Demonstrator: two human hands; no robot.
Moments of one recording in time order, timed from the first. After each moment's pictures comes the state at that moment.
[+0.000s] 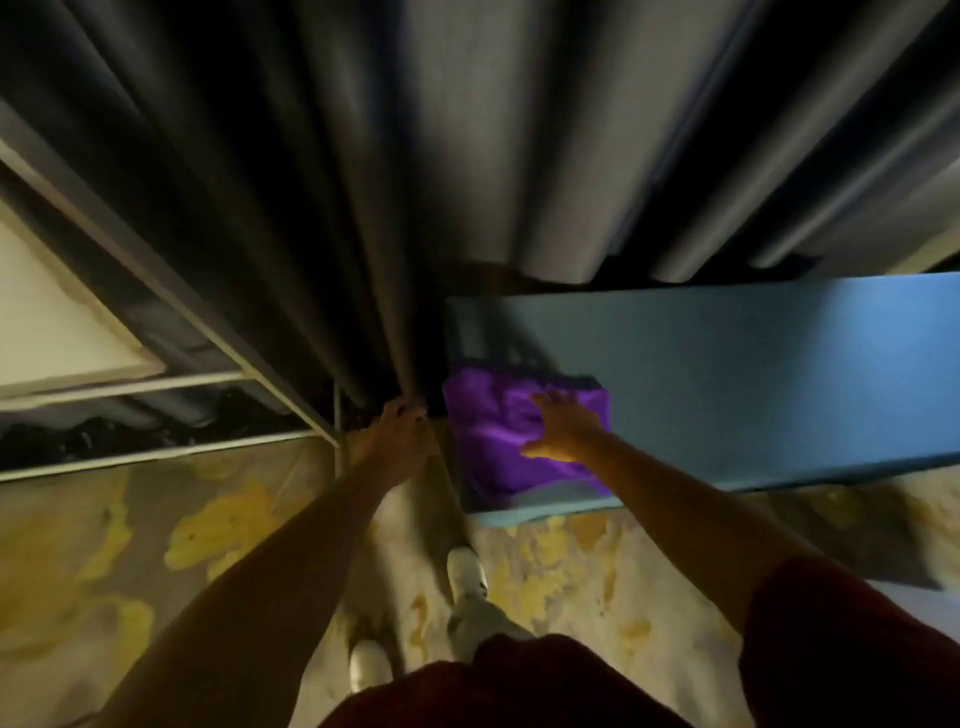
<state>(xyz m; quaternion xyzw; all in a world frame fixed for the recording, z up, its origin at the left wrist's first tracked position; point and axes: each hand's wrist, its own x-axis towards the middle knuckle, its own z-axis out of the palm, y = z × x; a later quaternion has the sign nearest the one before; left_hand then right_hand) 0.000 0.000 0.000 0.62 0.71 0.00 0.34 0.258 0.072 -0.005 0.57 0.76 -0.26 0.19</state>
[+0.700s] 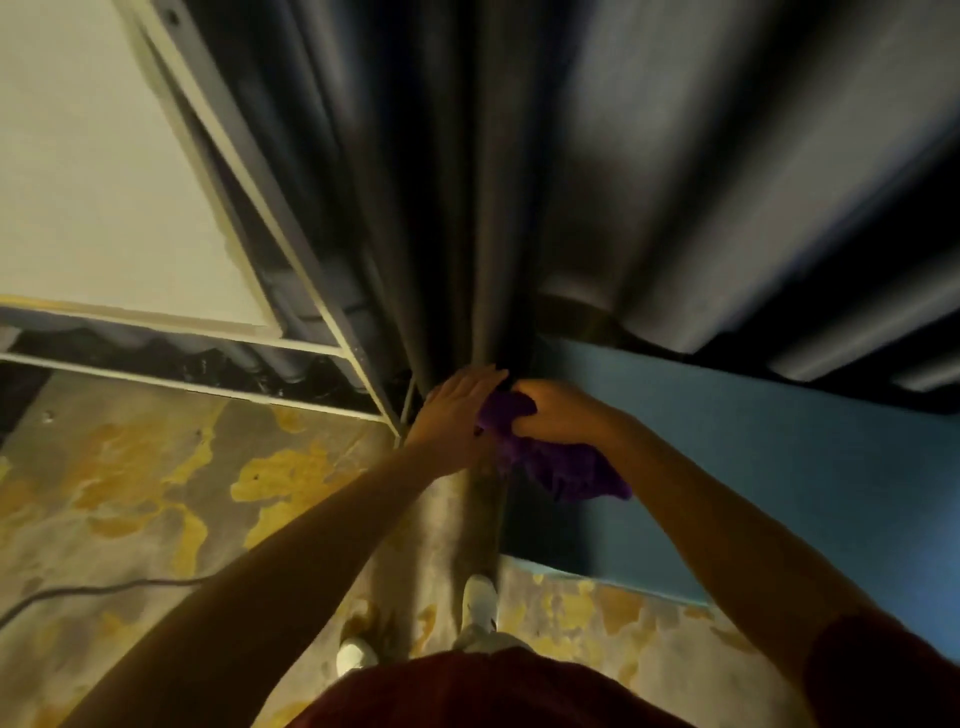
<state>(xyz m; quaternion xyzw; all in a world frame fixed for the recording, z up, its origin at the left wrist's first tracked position) -0.020 0.027 0.041 0.62 0.72 0.14 0.29 0.145 0.138 0.067 0.38 0.83 -0.40 0.11</state>
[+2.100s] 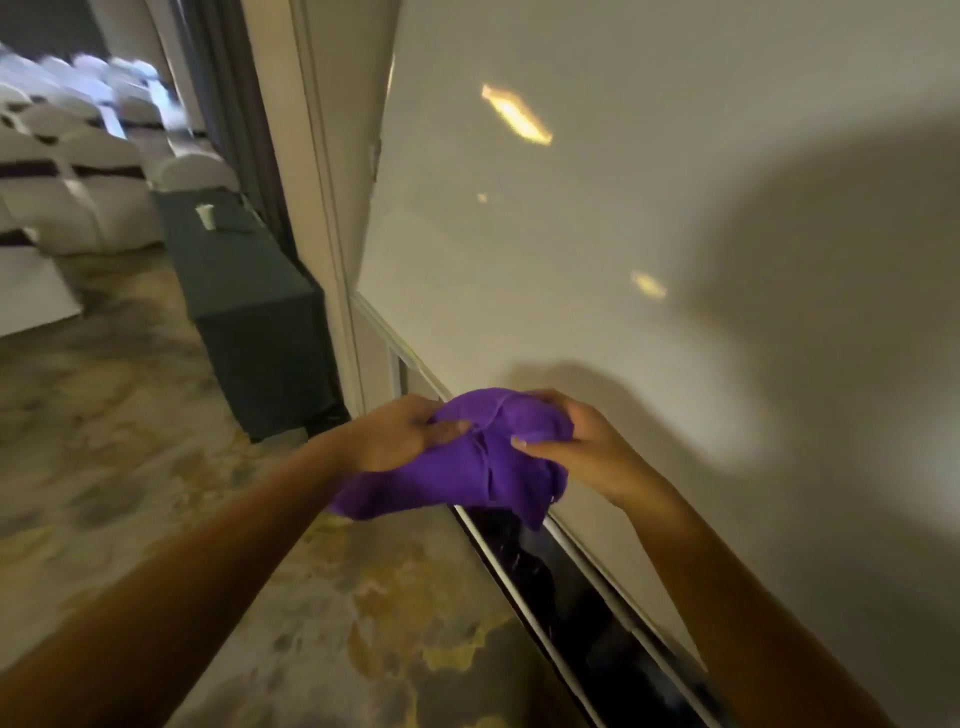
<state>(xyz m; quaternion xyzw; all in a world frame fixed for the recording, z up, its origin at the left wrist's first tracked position) -0.789 -0.356 0.260 0.29 0.85 0.38 0.23 -0.698 -0.110 0.248 -0.06 0.79 -0.61 -0.02</state>
